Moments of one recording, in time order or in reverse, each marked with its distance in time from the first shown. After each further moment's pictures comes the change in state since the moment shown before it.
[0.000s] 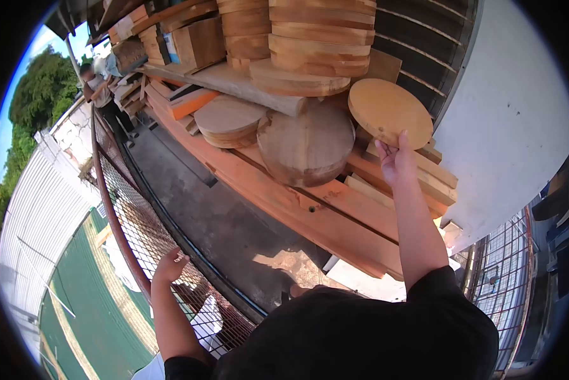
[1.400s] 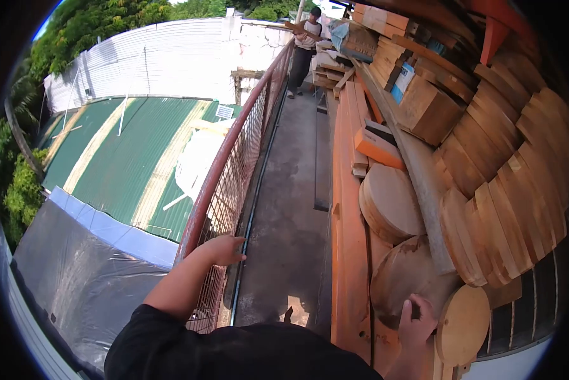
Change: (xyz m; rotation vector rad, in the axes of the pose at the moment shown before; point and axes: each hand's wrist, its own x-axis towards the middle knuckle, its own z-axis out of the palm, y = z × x) left_hand -0.015 0.003 0.006 -0.013 -0.021 -0.124; right_hand -0.009 0.101 0.088 -1.362 -0.920 -0.668
